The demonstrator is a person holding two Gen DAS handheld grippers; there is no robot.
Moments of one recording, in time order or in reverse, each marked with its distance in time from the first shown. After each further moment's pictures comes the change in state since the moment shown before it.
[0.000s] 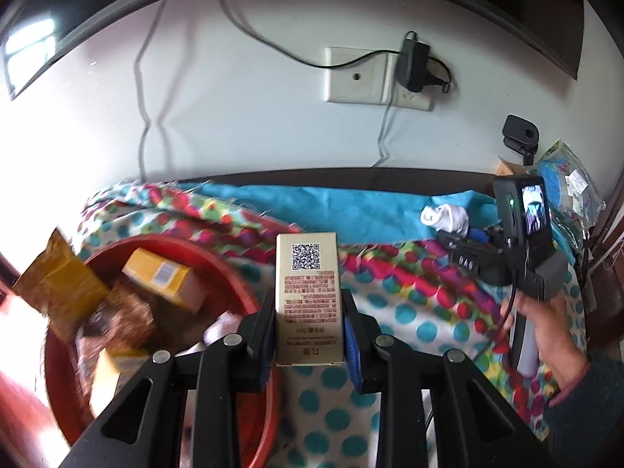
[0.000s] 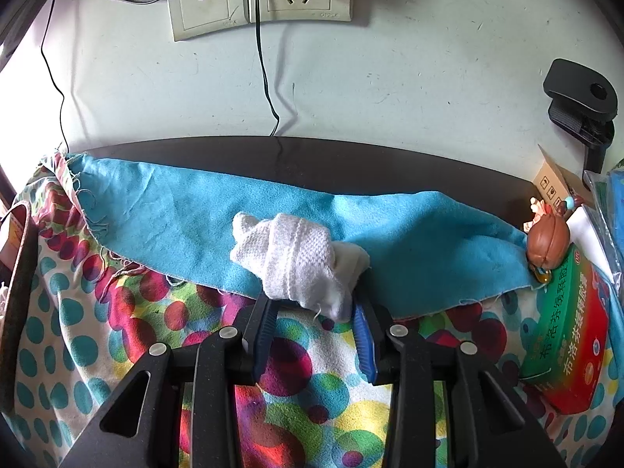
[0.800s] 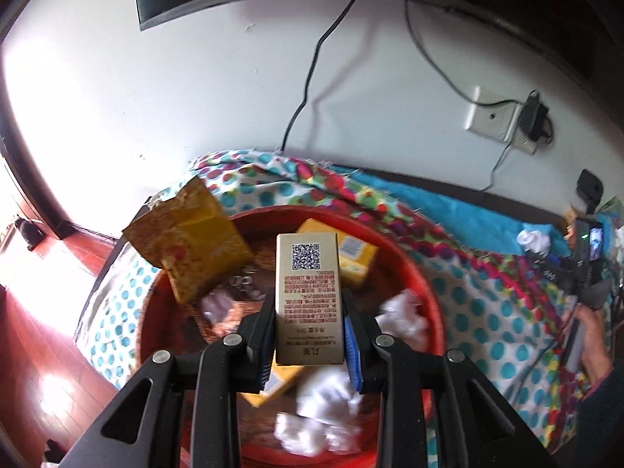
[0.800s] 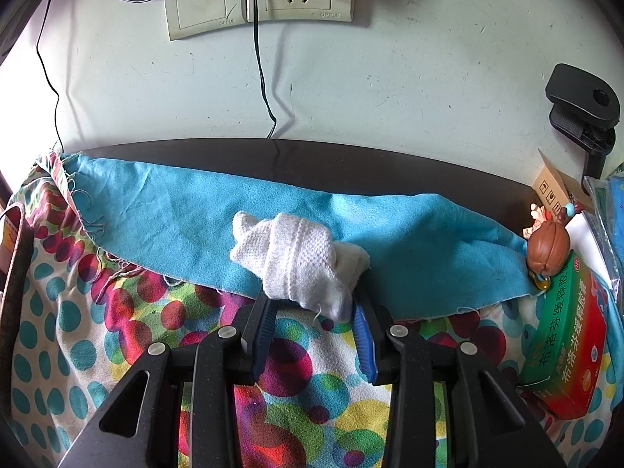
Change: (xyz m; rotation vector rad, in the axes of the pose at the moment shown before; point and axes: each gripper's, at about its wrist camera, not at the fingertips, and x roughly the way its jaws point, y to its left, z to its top) left arm -0.047 0.143 -0.028 -0.187 0.008 0.202; right arm 0.001 0.001 0.004 -0.004 0.002 -0.017
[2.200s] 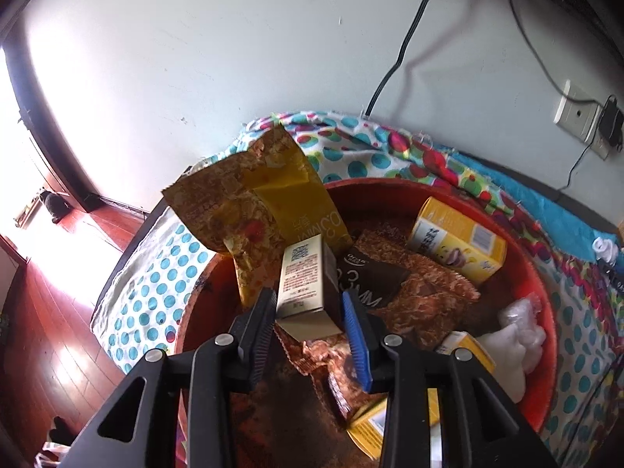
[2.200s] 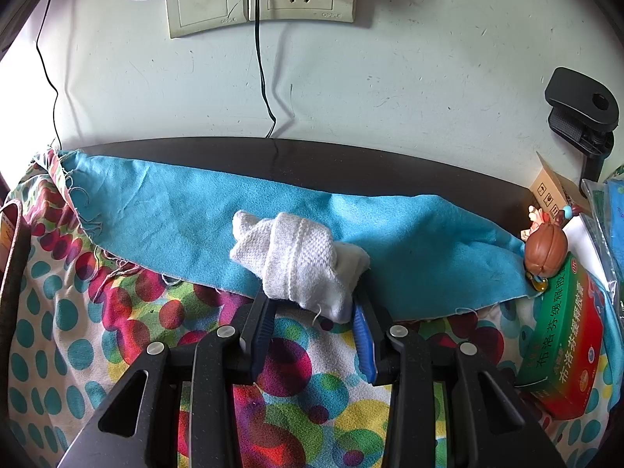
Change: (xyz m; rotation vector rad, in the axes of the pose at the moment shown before) left arm 0.063 0.080 -0.011 -0.078 0.031 0.097; right arm -0.002 -0.002 0.001 -0.006 0.000 -0.012
